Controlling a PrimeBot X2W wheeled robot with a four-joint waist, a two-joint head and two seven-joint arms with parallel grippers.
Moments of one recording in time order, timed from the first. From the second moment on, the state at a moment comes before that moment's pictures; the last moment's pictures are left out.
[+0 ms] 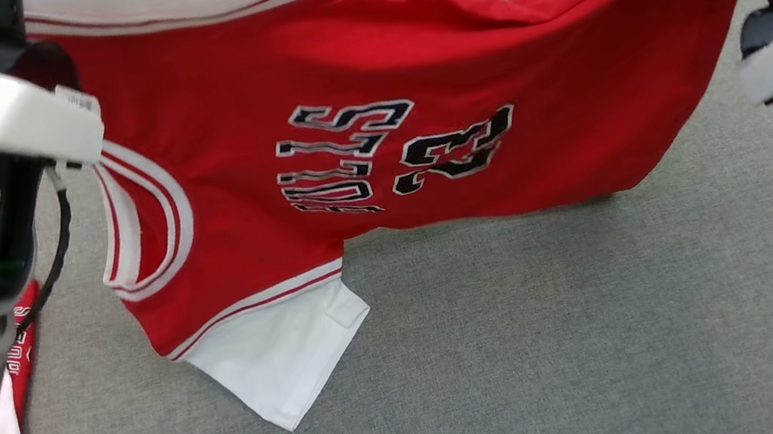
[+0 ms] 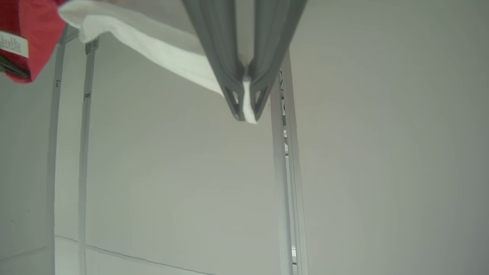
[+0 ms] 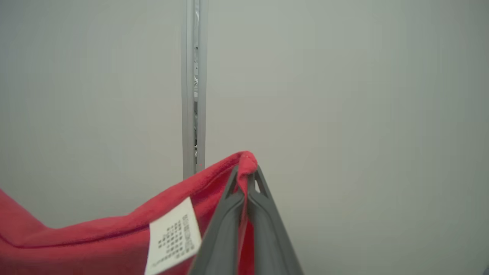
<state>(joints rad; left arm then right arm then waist) -0.85 0.50 -0.42 -0.13 -0.72 0.22 0.13 -0.68 -0.26 0.11 0.16 0.32 0.13 0.03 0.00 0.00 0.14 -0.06</state>
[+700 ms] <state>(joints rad) -1.51 0.29 -0.44 0.79 -0.79 0.04 0.11 -1.39 -0.22 0.29 0.89 0.52 0.13 -0.17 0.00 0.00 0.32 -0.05</state>
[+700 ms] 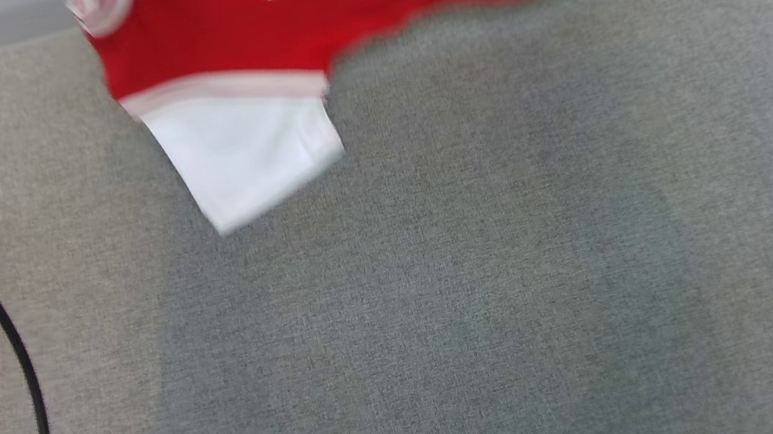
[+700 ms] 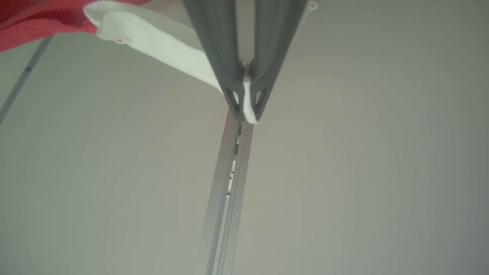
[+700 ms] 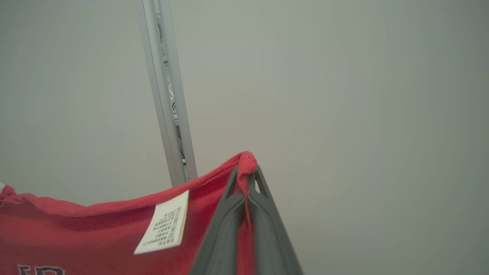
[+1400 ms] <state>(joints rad) -1.57 0.17 -0.48 1.11 -0.79 -0.12 -0.12 -1.46 -0.19 0.44 1.00 0.61 0.13 -0.26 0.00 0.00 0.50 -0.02</state>
